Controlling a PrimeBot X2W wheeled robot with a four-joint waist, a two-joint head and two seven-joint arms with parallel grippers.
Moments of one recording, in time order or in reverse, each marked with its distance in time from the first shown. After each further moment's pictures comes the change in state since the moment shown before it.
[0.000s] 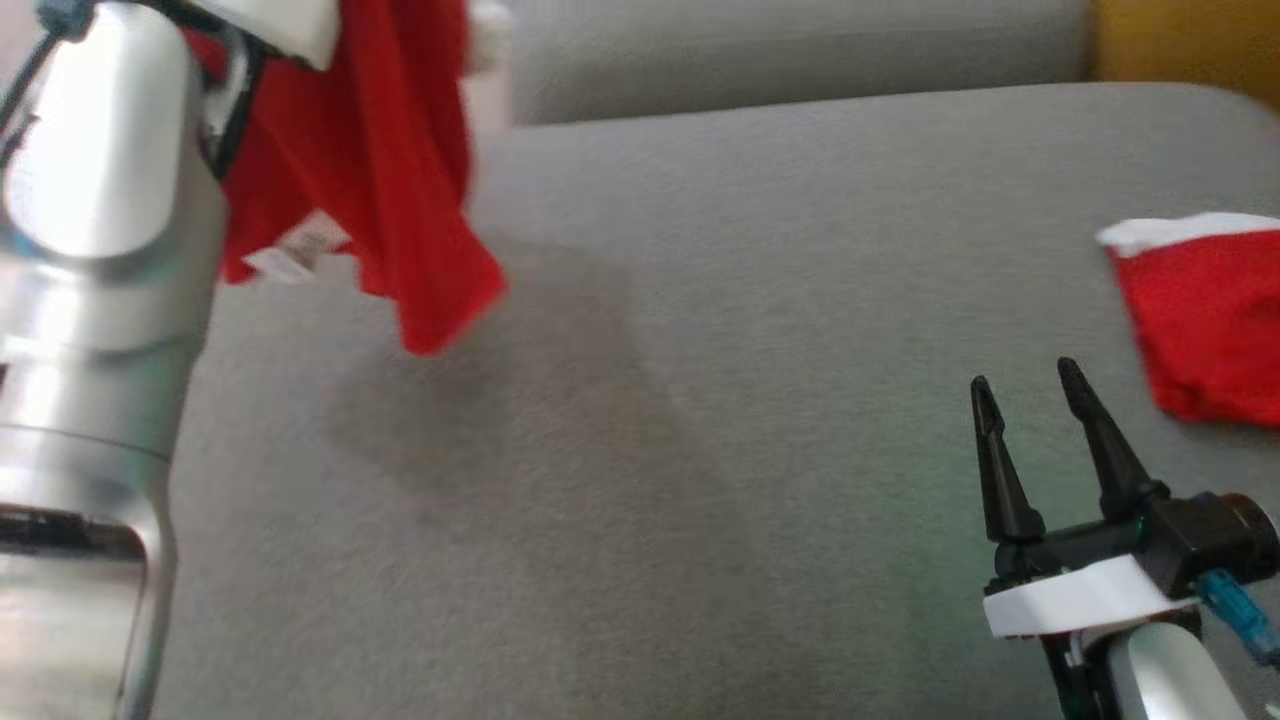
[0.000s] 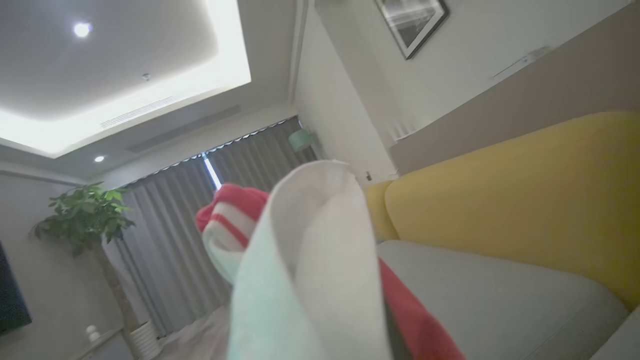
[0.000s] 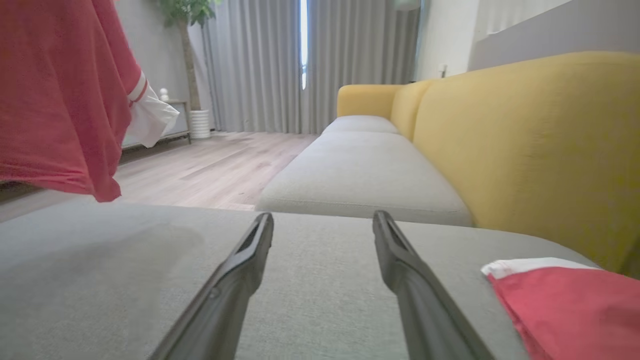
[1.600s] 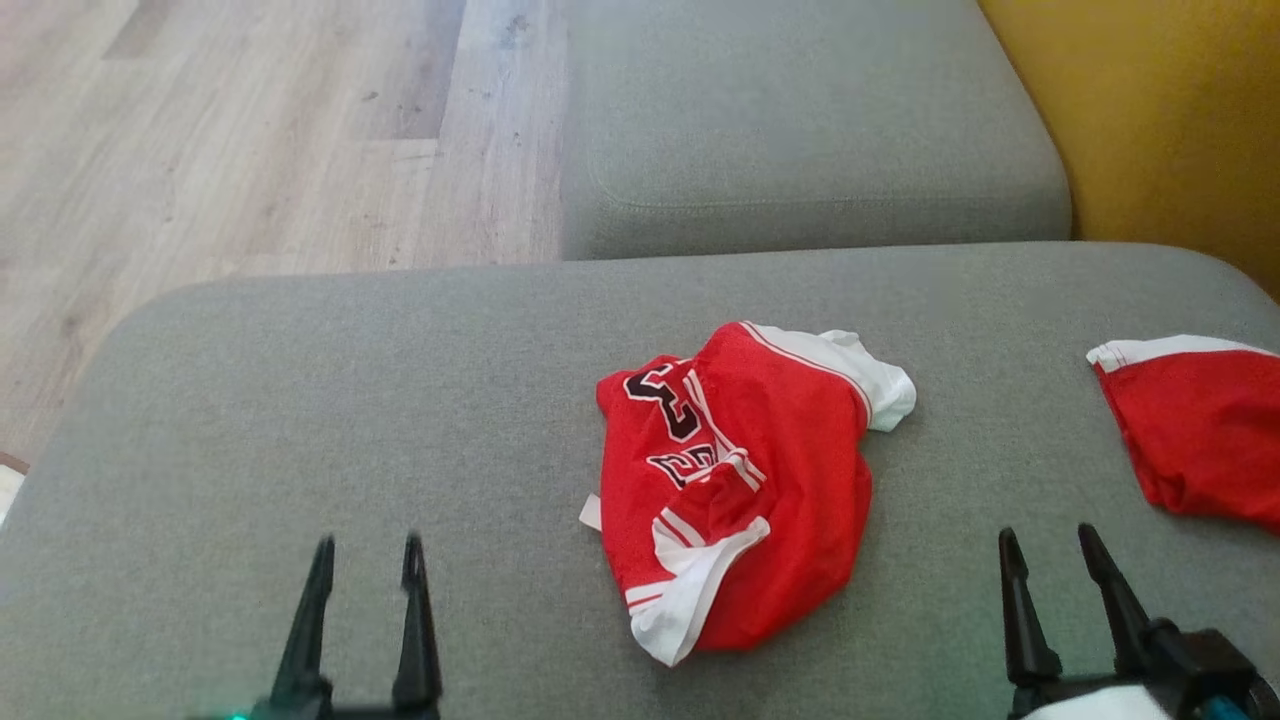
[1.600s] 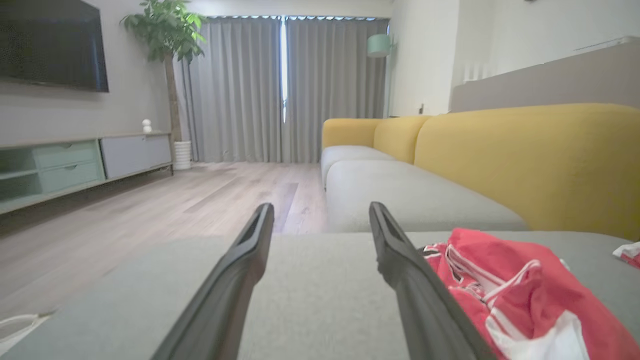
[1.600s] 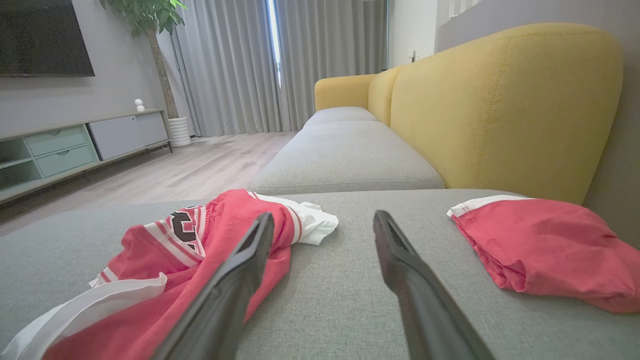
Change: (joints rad) left arm 1.343 -0.122 0.117 -0.756 -0.102 0.283 -0.020; right arm 0.195 0.083 -0.093 0.077 0.012 0.000 0.001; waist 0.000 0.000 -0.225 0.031
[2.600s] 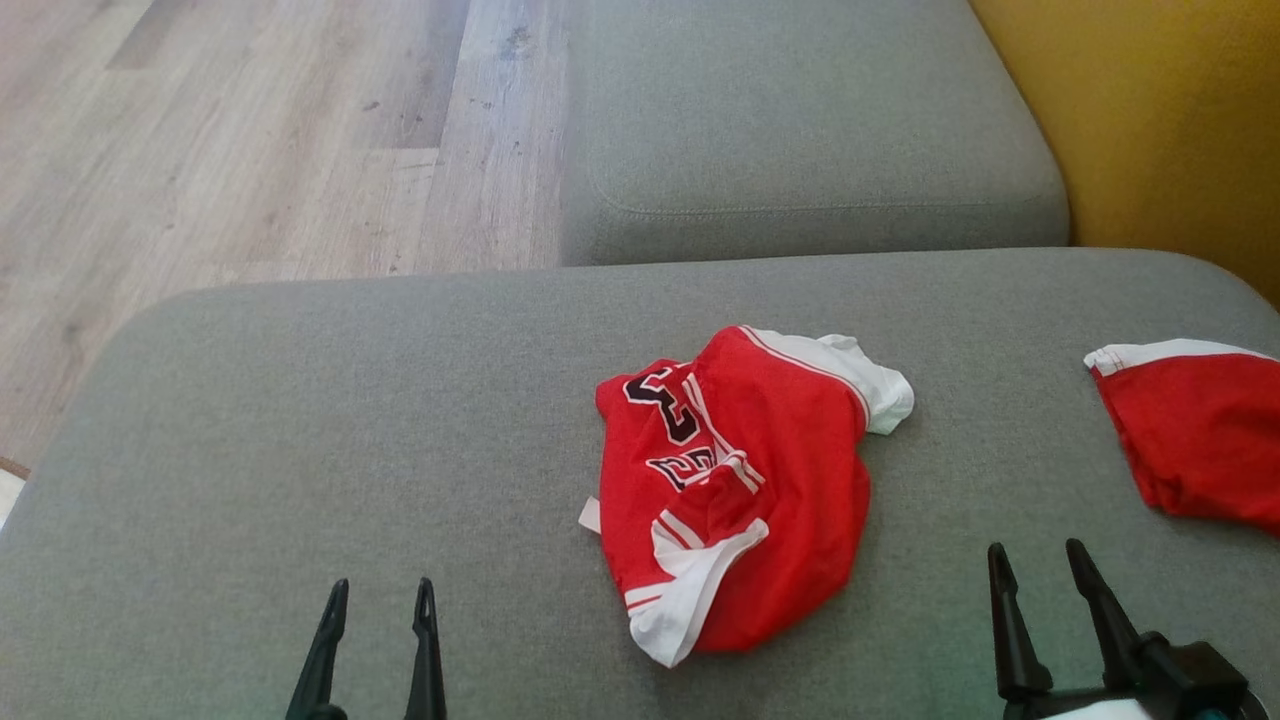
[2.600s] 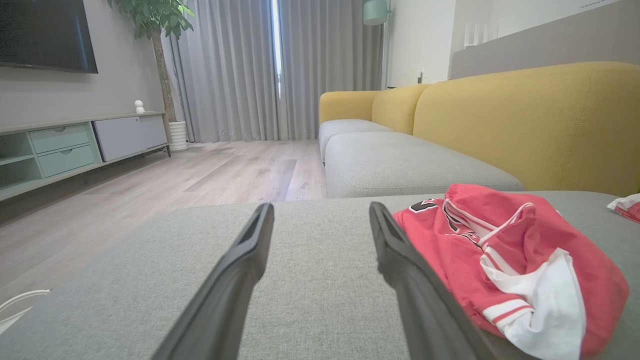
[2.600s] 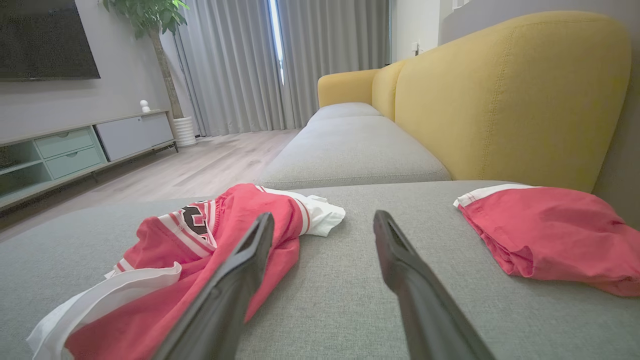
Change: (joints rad) left arm 0.088 -0.046 0.060 0.050 0.083 -0.063 0.000; right arm 0.035 0.001 0.017 -0.006 0.023 0.000 0.000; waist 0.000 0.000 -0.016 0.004
